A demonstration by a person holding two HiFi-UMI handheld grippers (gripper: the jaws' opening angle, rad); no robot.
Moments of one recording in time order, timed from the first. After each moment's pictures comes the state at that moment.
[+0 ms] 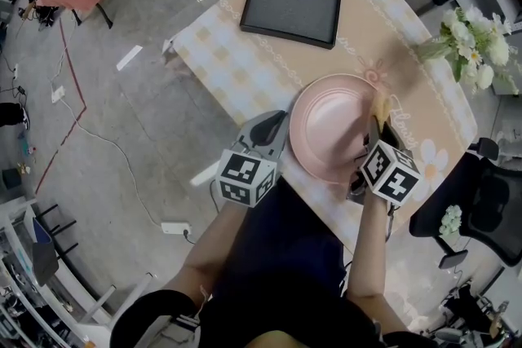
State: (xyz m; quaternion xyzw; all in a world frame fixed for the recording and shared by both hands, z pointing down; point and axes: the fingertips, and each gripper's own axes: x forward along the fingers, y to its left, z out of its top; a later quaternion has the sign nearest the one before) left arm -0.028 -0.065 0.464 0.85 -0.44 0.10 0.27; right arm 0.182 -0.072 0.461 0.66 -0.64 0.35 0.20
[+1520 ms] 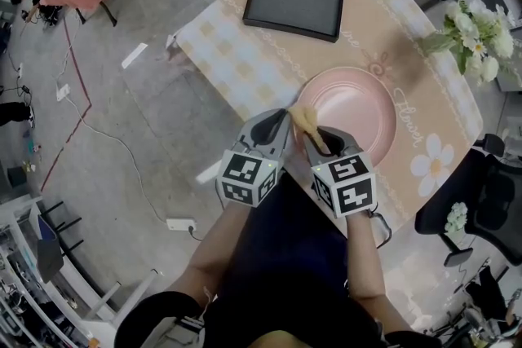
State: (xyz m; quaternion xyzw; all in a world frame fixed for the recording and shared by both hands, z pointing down) left arm -0.035 -0.054 0.466 0.84 -0.46 0.10 0.27; right arm 0.014 -0.015 0.467 0.36 -0.82 0.30 0.33
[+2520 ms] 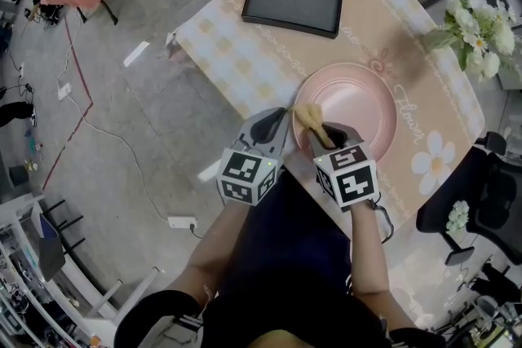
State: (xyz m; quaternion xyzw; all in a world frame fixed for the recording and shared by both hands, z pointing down) left arm -0.034 -0.050 0.469 0.84 -0.46 0.11 0.27; right arm 0.024 -0.015 0.480 0.35 -0.81 0.30 0.37
